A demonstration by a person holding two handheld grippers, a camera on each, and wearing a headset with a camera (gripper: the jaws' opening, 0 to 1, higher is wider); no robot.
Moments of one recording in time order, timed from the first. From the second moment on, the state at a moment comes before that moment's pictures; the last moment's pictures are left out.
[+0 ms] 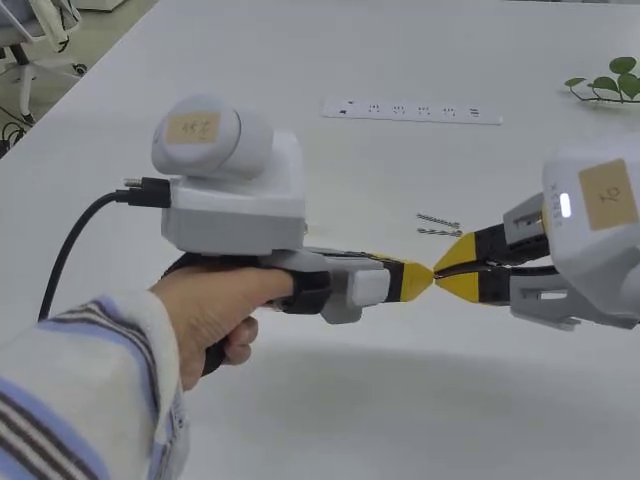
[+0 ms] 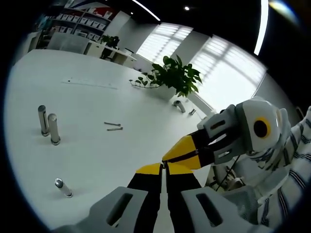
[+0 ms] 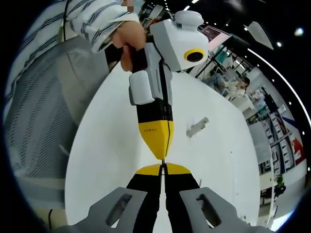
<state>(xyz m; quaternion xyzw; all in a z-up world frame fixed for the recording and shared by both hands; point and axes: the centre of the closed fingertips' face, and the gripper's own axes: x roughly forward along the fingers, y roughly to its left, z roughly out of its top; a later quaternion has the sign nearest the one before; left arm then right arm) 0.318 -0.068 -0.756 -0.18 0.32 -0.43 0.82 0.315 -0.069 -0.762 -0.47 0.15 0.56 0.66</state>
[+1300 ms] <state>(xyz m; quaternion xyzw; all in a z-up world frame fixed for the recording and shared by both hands) 0.310 -0.064 -0.745 -0.18 0.32 -0.45 0.82 0.308 -0.069 -0.756 -0.43 0.16 0.57 0.68</state>
